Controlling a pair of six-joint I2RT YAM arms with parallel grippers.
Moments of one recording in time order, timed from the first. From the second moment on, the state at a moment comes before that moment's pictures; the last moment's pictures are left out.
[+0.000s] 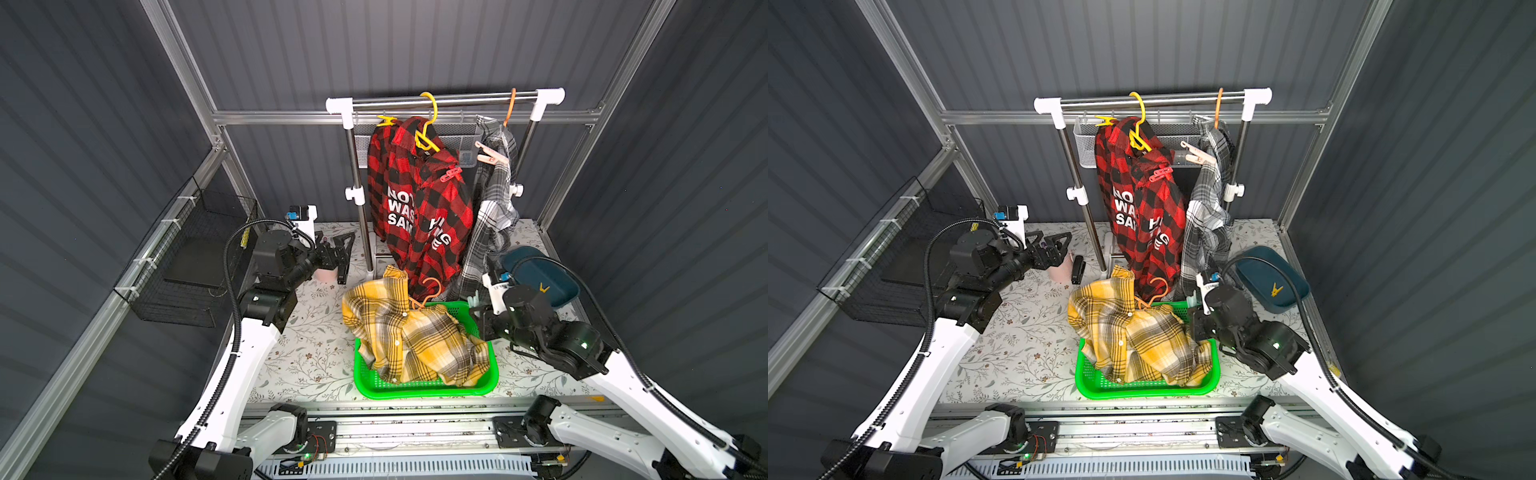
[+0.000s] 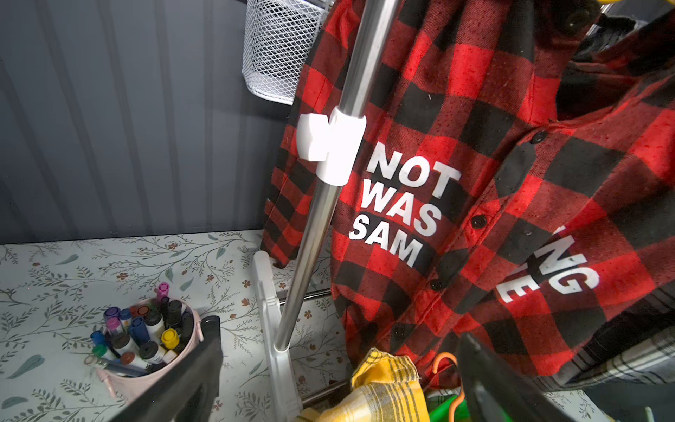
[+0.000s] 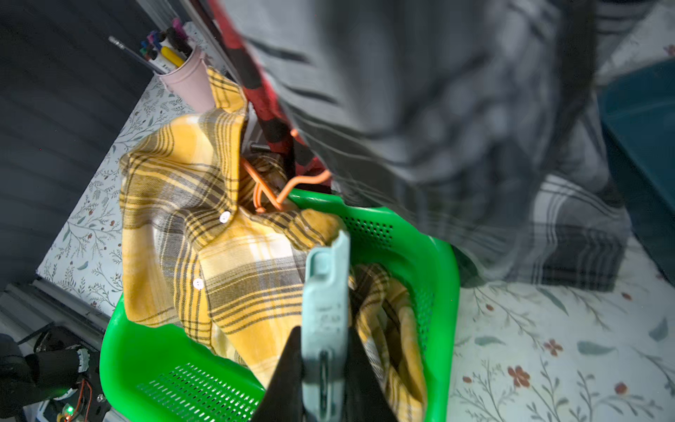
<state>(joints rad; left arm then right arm) -0.23 1.10 1.16 -0.24 0.29 -0.26 0.71 0.83 0.98 -0.84 0.16 0.49</state>
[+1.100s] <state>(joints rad) -0.22 1.12 1.12 -0.22 0.28 -0.26 -0.22 1.44 1.04 -0.37 0.05 0.46</state>
